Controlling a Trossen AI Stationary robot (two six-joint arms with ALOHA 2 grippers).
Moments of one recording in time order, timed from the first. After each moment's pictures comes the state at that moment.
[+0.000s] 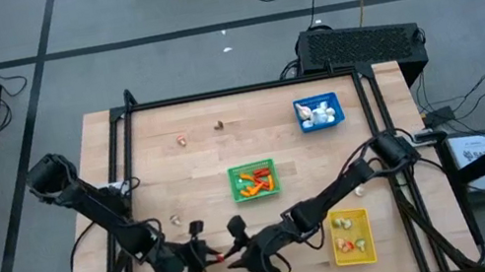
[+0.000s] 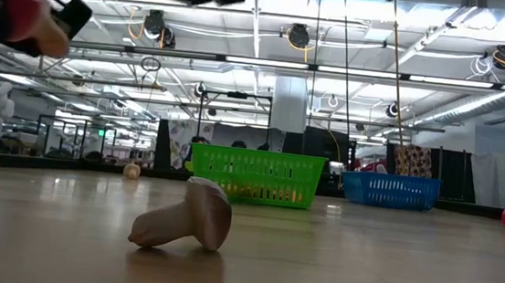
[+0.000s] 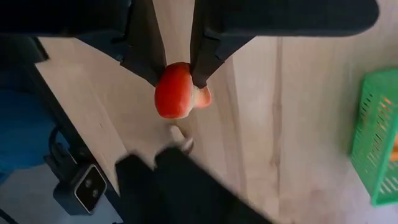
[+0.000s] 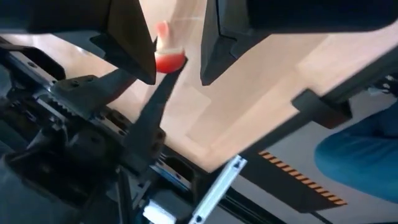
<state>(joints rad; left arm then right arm) -0.79 1.49 0.67 0.12 -0.43 -0.36 0.43 2.14 1.44 0.35 0.16 -0.36</state>
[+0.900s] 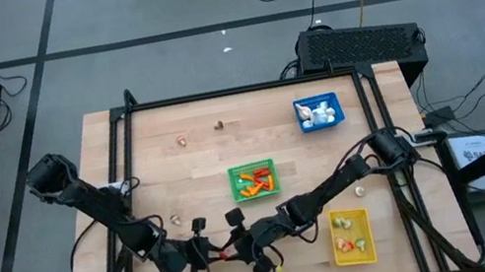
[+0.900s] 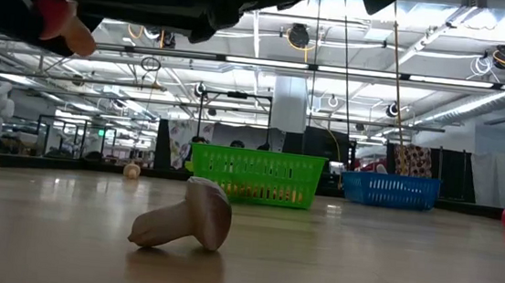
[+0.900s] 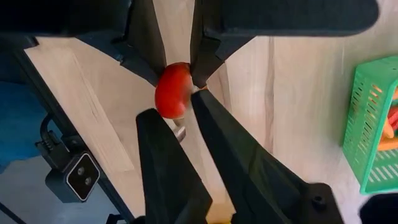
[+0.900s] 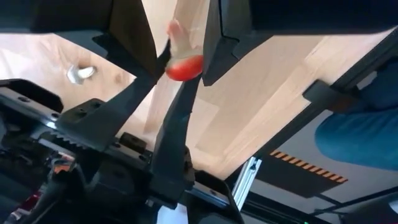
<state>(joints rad) -0.75 1.49 0.67 0.15 -0.42 -0.33 0.39 2.15 1.44 0.32 0.12 -0.16</state>
